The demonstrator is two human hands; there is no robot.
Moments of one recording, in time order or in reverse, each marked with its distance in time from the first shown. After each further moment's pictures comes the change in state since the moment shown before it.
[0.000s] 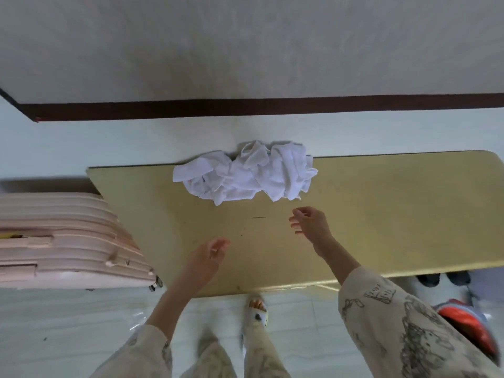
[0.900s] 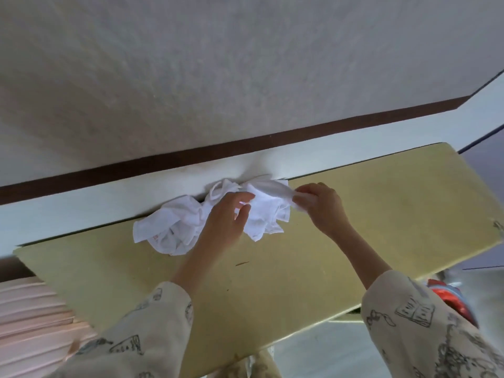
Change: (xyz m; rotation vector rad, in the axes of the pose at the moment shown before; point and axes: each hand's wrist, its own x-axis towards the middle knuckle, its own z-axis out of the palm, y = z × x) left_hand 0.166 0.122 -0.016 -0.001 -0.017 0.504; right_hand 0.061 -0.107 -0.046 -0.300 0.210 -0.291
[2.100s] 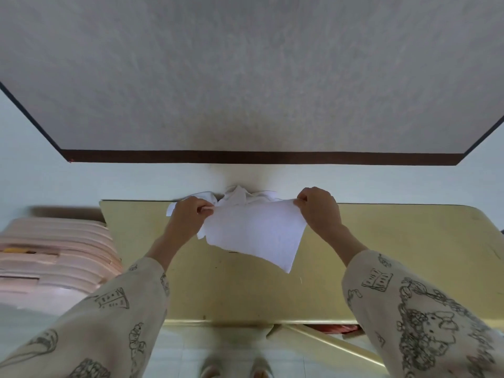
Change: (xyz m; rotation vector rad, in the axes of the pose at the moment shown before) left_hand -0.114 0.082 -0.007 0.376 0.364 -0.266; right_hand -0.038 0.027 -0.091 -0.419 -0.012 -0.450
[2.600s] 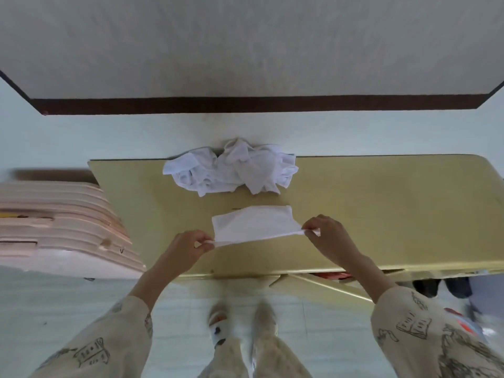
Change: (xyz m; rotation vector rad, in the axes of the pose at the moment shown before) left_hand -0.101 -0.086 0.053 -0.060 -0.356 -0.081; right_hand -0.116 0.049 0.074 0.115 -0.285 0.011
